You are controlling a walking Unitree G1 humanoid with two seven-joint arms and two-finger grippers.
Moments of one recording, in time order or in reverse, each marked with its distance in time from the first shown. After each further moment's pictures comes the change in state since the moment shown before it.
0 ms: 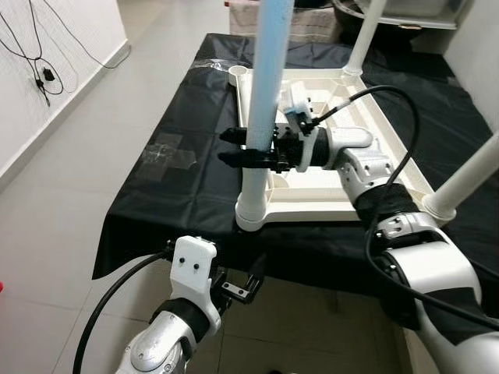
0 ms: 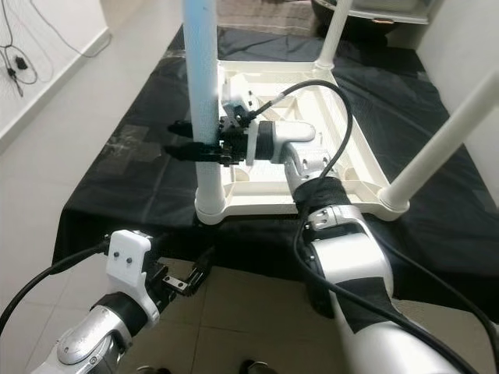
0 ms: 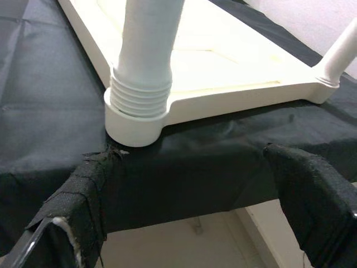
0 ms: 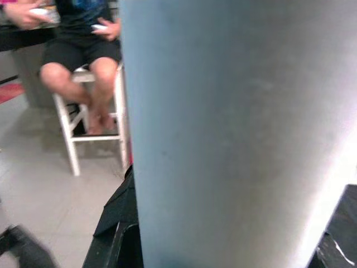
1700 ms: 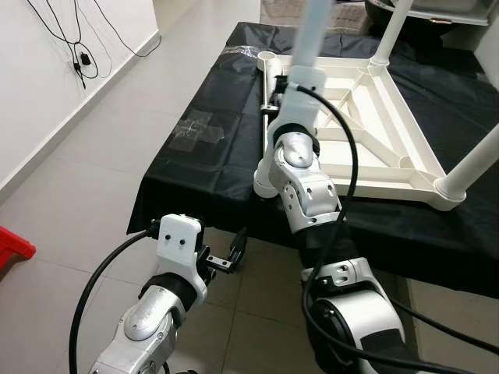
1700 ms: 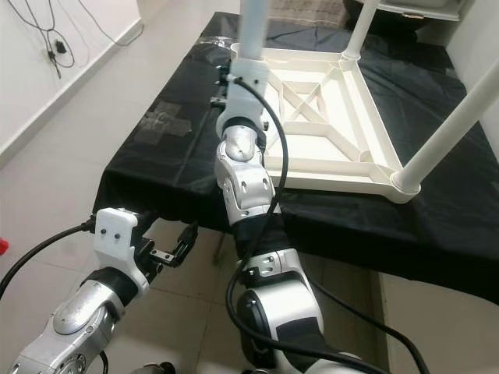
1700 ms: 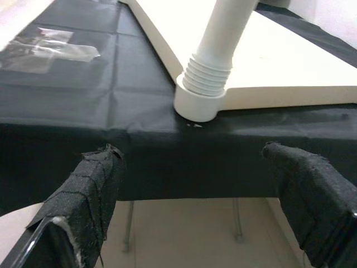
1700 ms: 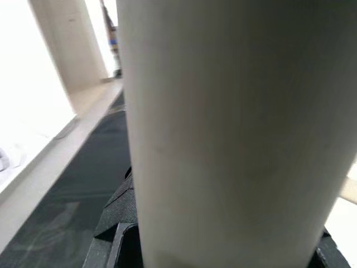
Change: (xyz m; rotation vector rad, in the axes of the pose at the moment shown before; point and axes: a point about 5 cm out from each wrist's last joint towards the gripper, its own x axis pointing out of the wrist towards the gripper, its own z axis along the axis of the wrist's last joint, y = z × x) left arm 0.016 0.026 0.012 0.066 -0.070 0.048; right arm 0.021 -0.001 0.004 0.183 -0.056 -1.708
